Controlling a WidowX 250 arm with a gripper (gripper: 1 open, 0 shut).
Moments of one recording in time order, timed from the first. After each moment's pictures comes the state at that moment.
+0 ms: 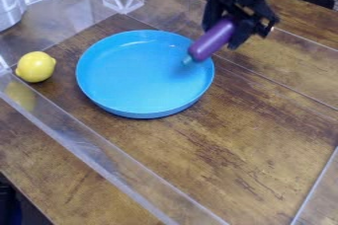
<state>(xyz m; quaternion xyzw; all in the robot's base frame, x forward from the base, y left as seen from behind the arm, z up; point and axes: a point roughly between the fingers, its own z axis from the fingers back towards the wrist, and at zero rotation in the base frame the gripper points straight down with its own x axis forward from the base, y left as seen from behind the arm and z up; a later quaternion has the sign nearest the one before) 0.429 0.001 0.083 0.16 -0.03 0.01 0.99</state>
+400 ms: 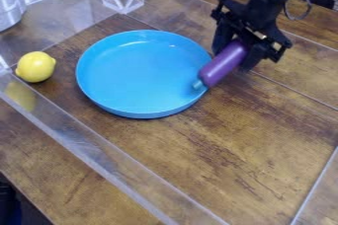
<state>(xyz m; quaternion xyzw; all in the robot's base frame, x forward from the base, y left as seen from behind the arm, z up) 0.421 -0.018 0.068 0.15 -0.02 0.01 0.99</state>
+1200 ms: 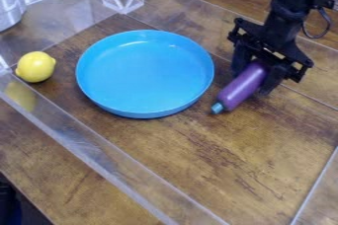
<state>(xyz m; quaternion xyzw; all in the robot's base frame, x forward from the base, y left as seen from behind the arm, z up) 0.421 -0.047 0.056 0.10 -0.03 -0.01 0.99</state>
